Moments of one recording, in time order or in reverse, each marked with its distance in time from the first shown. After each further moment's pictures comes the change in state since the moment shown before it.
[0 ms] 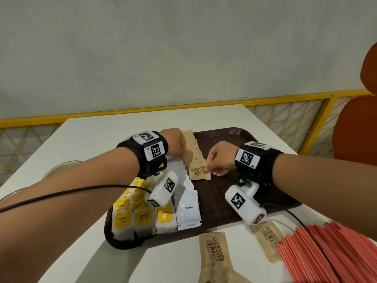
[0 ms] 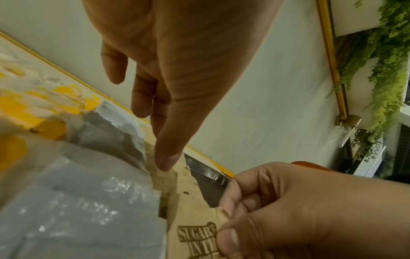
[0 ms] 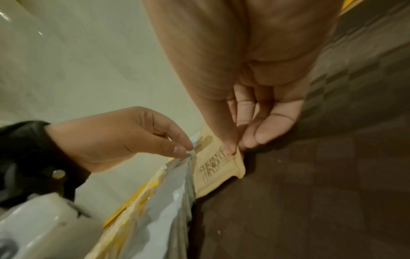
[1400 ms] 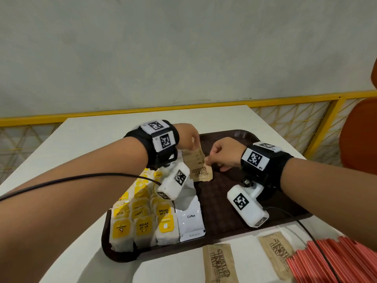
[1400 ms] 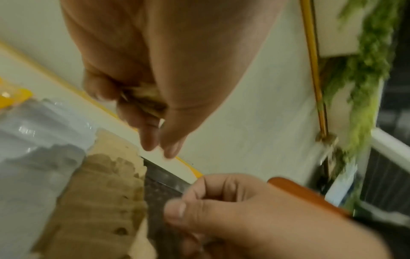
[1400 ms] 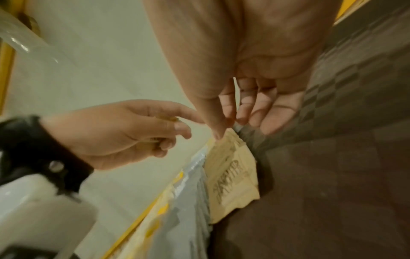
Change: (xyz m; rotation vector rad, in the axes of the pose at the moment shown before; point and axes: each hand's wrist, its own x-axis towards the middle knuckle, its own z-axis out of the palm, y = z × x) left_hand 0.017 0.018 -0.021 0.078 -0.096 0.062; right_hand 0.012 -0.008 -0.006 -0.050 0.163 -0.079
